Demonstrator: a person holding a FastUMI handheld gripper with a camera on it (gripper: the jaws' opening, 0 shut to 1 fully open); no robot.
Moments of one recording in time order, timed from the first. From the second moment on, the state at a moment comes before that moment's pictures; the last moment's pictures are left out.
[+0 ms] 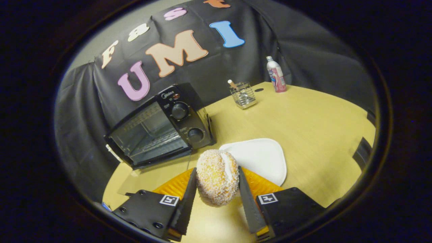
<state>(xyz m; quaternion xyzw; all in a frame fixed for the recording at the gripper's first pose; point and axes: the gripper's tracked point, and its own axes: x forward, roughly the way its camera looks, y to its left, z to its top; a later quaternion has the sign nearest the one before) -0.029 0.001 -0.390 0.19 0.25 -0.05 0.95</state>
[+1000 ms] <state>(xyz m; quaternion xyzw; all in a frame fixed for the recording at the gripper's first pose) 0.078 0.162 -0.331 0.15 0.19 0.02 0.97</state>
